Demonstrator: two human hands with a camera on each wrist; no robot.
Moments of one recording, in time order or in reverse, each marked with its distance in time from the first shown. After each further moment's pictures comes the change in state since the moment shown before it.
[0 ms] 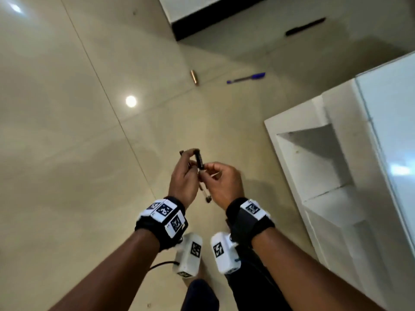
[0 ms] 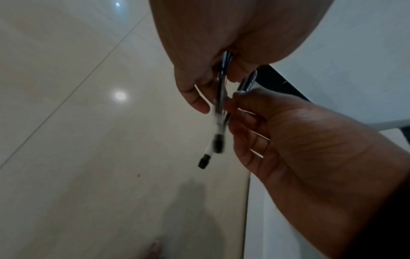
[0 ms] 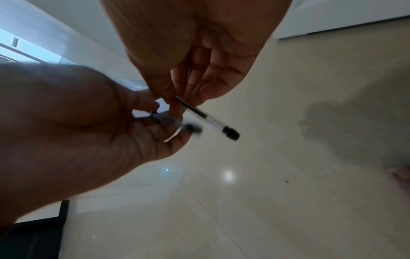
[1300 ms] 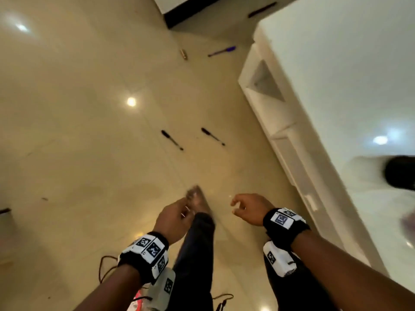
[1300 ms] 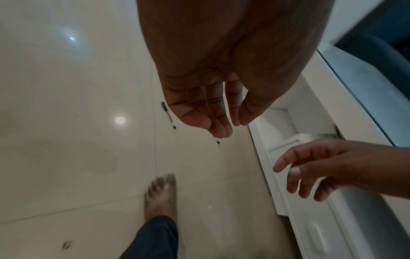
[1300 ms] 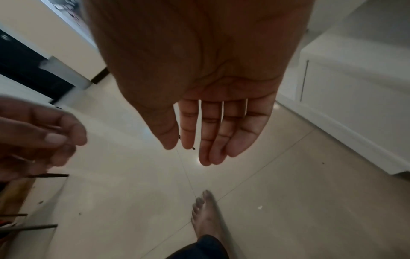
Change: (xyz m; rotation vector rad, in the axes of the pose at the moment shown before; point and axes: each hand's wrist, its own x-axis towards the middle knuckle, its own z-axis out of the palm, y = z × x) left_hand -0.343 -0.053 -0.080 0.732 -0.355 -0.062; right_hand -0.314 0.066 -0.114 -0.717 -0.559 0.178
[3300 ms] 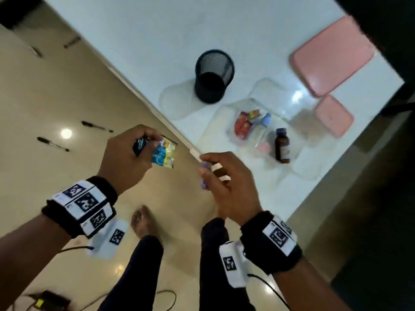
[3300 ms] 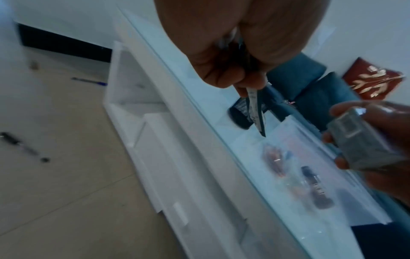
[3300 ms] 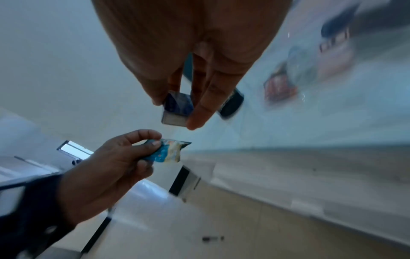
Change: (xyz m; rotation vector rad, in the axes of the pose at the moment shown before) left_hand -0.060 0.285 0.204 -0.123 0.227 0.706; right_hand -0.273 0.242 0.022 0.848 1.020 -0.307
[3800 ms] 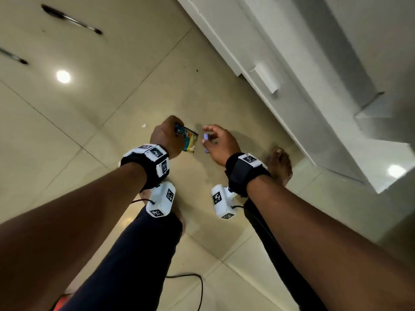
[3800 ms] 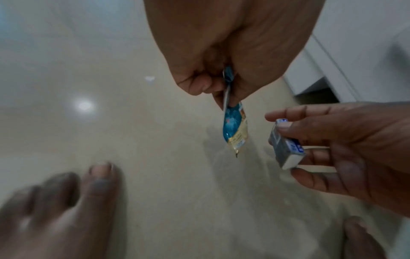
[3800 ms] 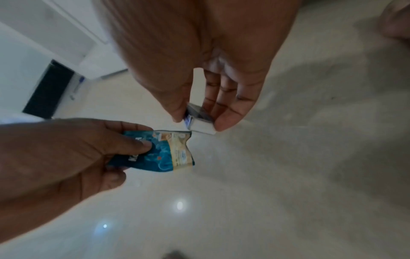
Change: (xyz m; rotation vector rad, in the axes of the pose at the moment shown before) left_hand -0.028 -0.391 0.164 0.287 -0.234 -0.575; right_hand 0.058 0.380 0.253 -0.274 -0.277 0.467
